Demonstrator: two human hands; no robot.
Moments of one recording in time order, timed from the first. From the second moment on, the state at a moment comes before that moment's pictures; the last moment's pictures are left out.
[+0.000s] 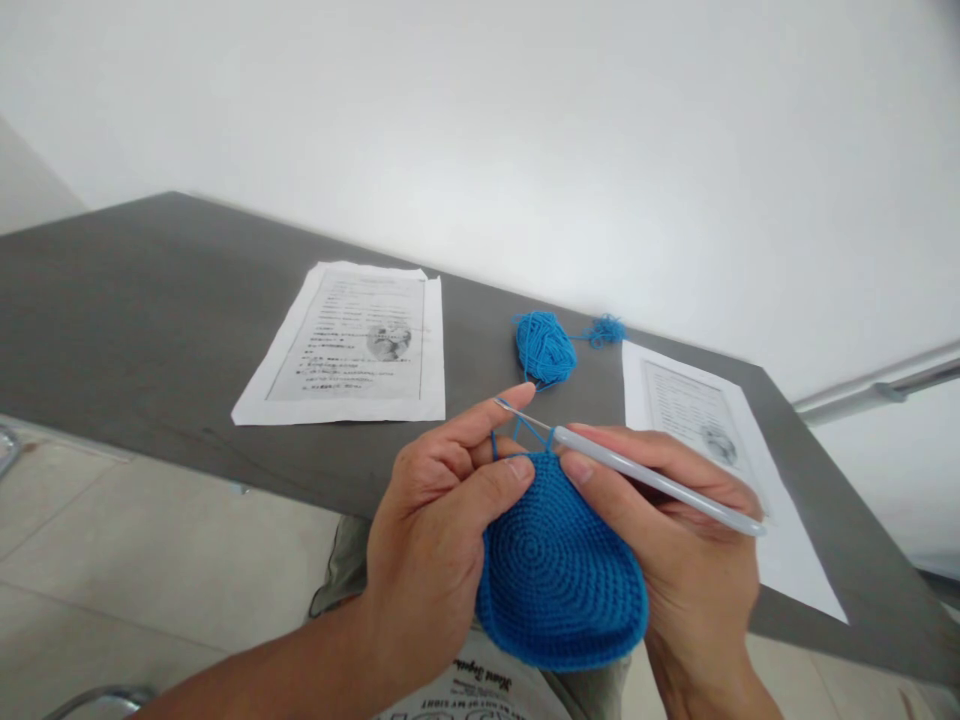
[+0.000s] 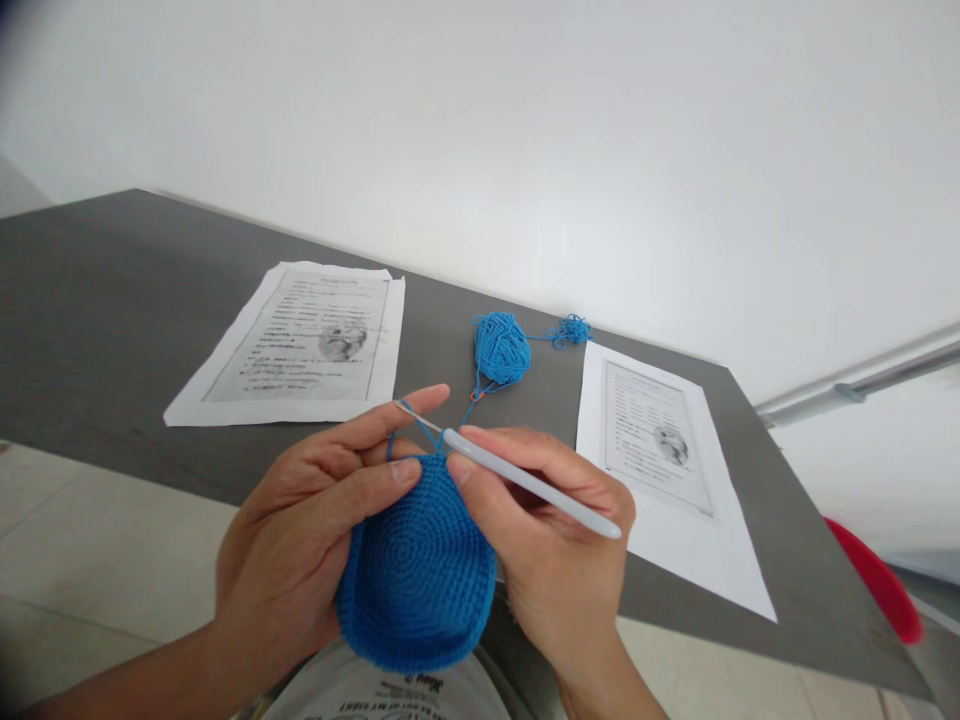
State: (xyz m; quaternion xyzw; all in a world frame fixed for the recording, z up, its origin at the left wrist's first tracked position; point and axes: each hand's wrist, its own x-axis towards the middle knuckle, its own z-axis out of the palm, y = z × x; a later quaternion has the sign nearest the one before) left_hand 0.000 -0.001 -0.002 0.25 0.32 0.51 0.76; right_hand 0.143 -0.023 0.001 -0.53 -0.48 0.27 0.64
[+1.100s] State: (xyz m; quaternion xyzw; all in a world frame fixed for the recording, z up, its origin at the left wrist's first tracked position) left_hand -0.002 -0.013 0.014 0.47 0.44 0.44 0.63; right_hand 0.160 -0.028 -0.001 -0.38 -0.44 0.47 0.67
